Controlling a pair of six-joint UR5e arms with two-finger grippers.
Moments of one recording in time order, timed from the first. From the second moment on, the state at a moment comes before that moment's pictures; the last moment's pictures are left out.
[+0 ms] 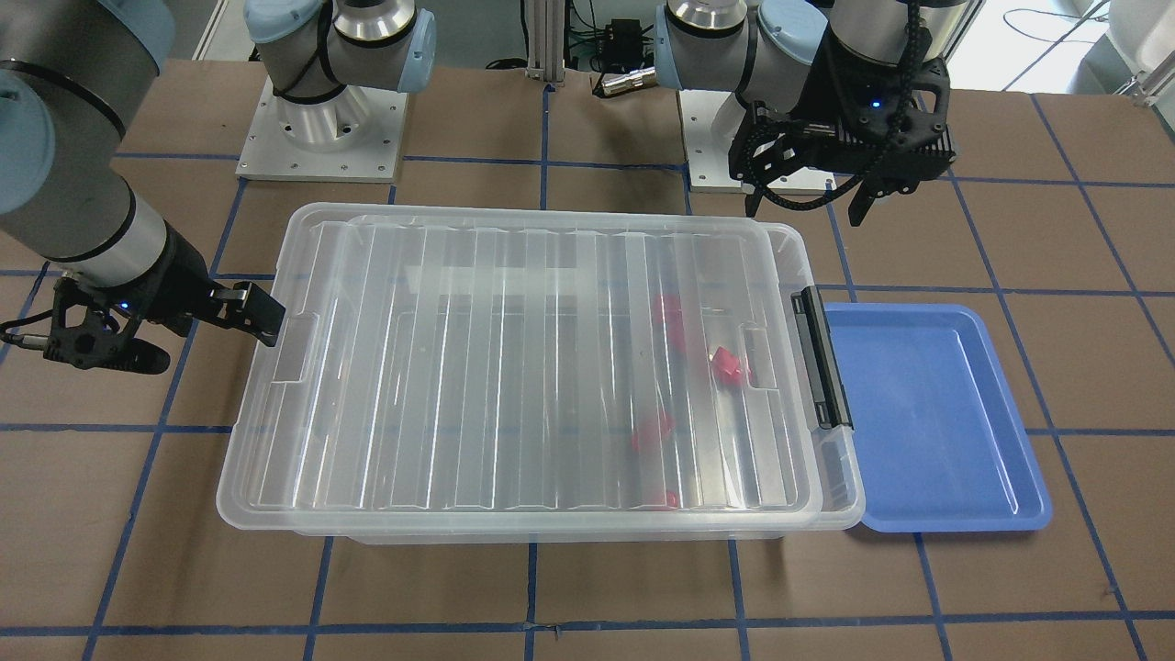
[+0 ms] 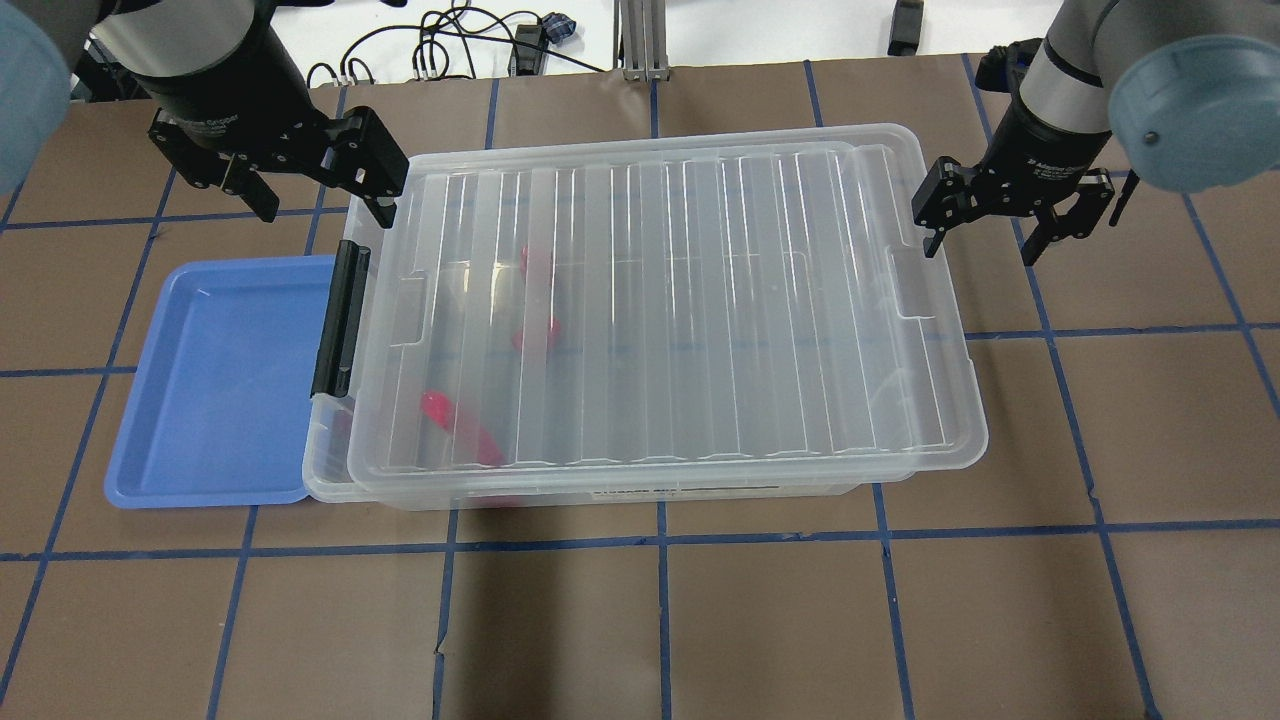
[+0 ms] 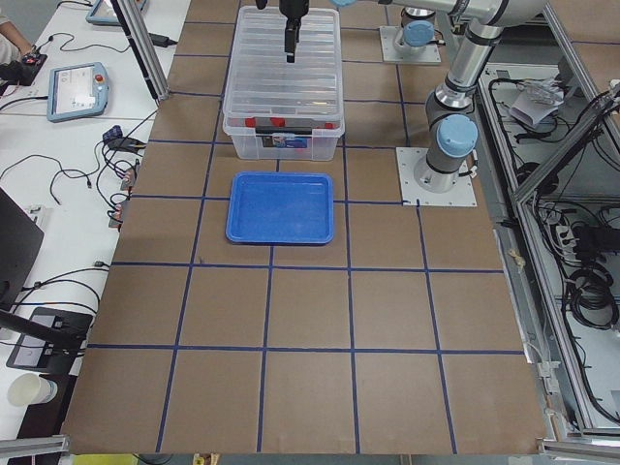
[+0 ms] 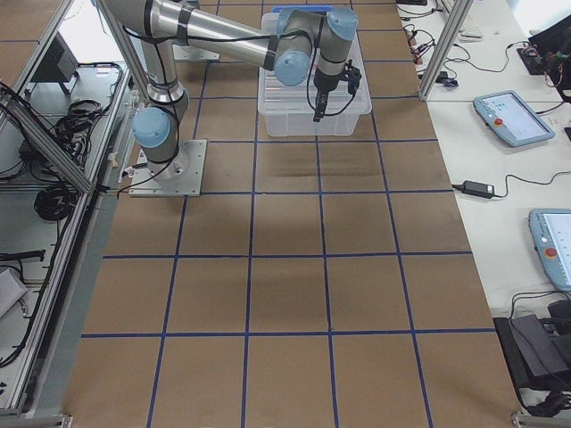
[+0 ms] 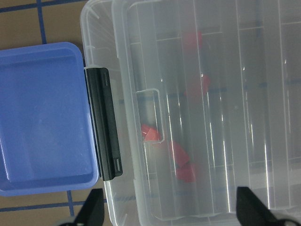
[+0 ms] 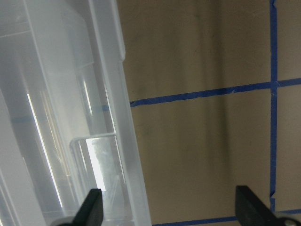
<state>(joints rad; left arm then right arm) -1.60 -1.57 -1.47 -1.63 1.59 0.07 1.42 -1.40 1.64 -1.70 -1.54 -0.02</state>
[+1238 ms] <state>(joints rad) -1.60 -1.57 -1.48 -1.63 1.60 0.07 1.40 -1.35 1.65 -1.74 -1.55 -0.04</state>
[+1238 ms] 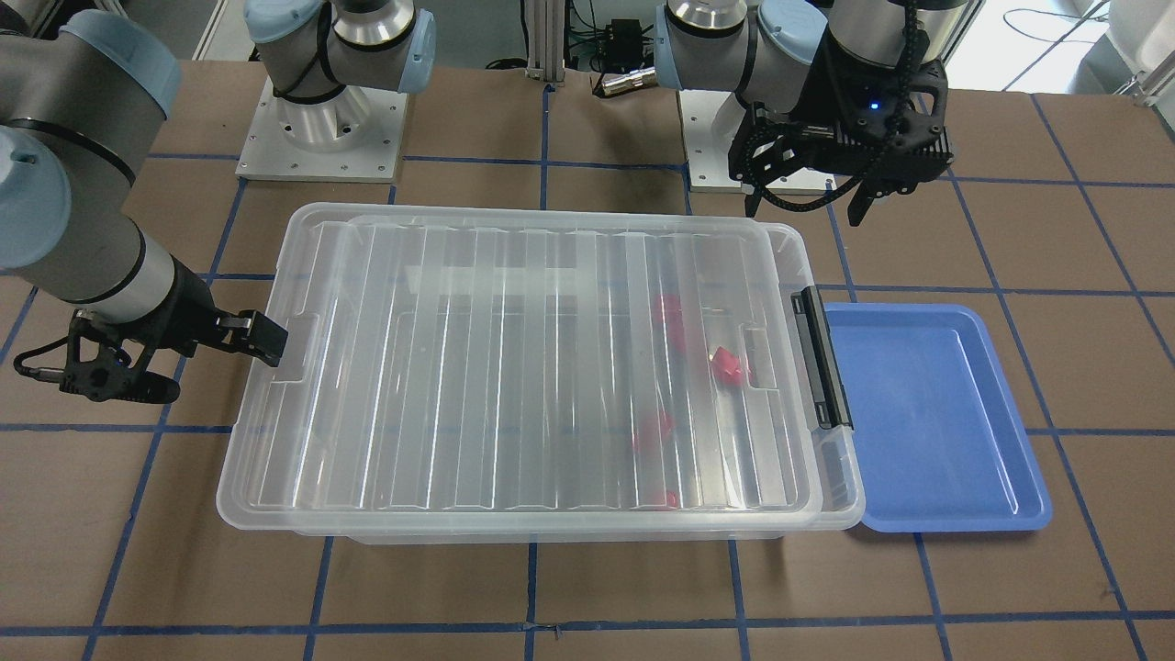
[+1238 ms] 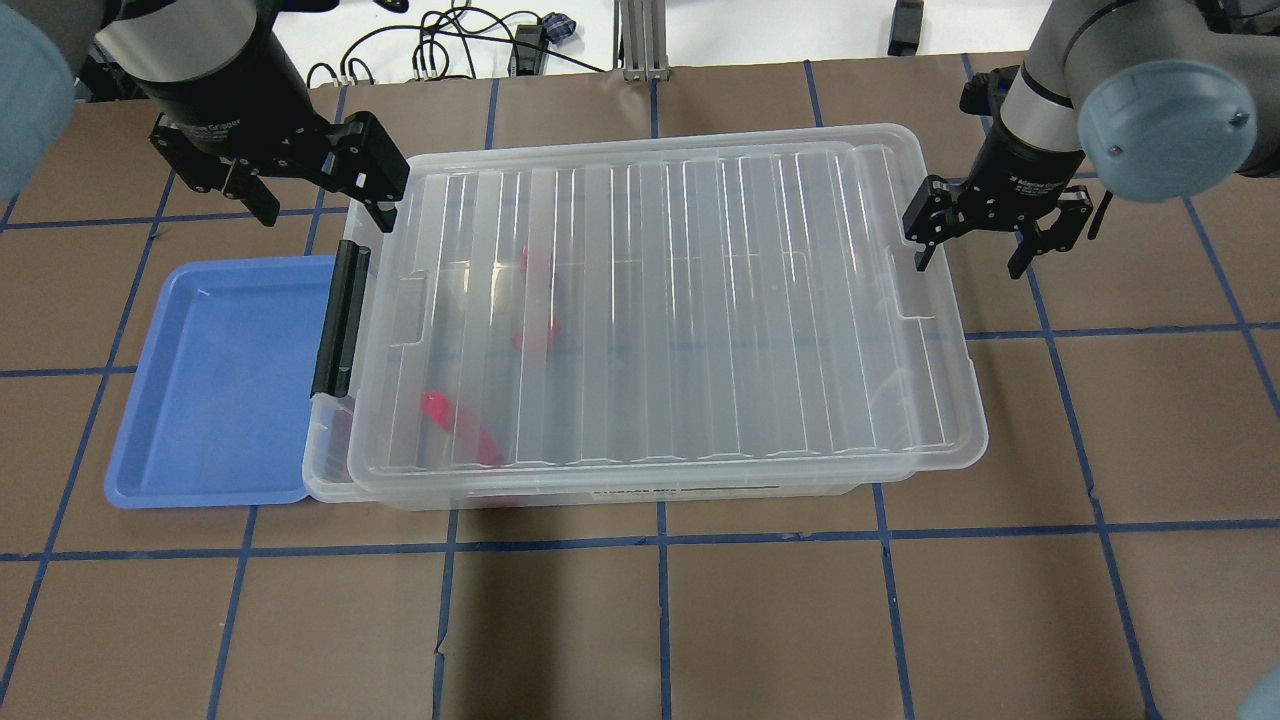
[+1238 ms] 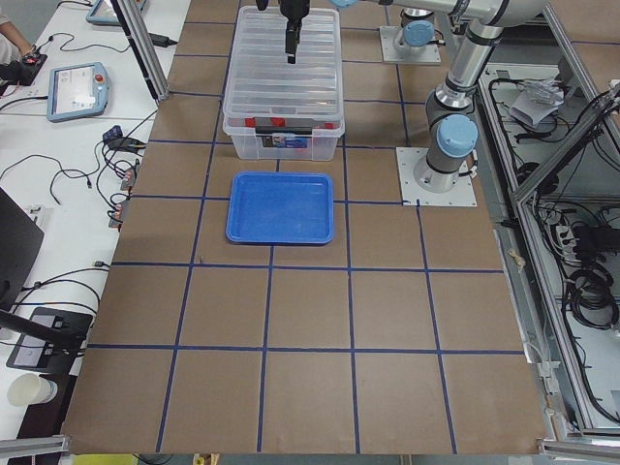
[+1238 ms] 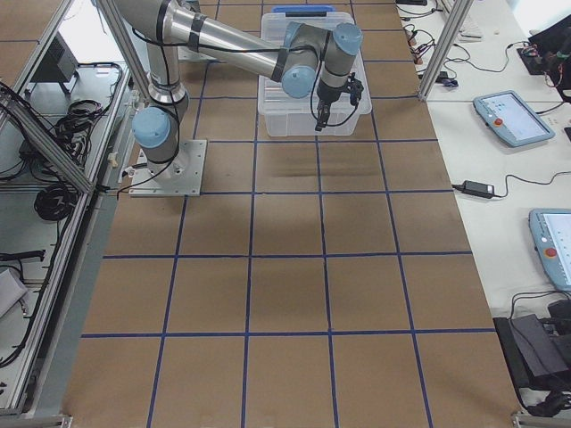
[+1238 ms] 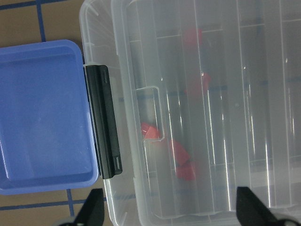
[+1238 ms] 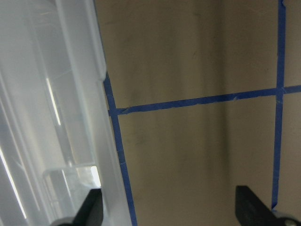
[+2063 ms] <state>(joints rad) -1.60 -1.57 -1.47 -1.63 1.60 0.08 1.31 -1.35 1.66 -1.74 -1.57 -0.13</state>
